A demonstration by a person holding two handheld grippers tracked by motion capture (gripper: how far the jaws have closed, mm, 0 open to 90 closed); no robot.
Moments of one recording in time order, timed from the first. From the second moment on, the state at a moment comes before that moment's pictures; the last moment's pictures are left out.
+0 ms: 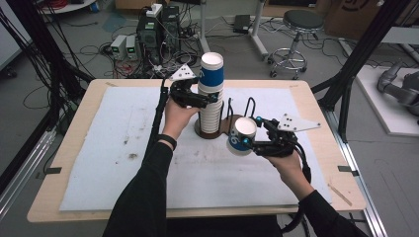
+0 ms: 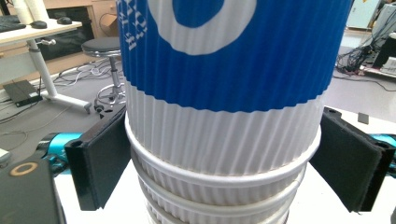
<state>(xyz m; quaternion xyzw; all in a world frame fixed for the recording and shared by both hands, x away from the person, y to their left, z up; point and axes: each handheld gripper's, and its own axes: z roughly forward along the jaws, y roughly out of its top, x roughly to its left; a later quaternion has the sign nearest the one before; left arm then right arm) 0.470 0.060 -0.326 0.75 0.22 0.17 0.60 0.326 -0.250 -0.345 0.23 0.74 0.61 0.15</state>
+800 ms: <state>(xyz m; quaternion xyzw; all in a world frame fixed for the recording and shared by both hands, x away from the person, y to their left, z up) 0.466 0.062 -0.323 0.75 0.23 0.17 0.60 0.329 -0.253 -0.350 0.24 0.74 0.61 0.14</state>
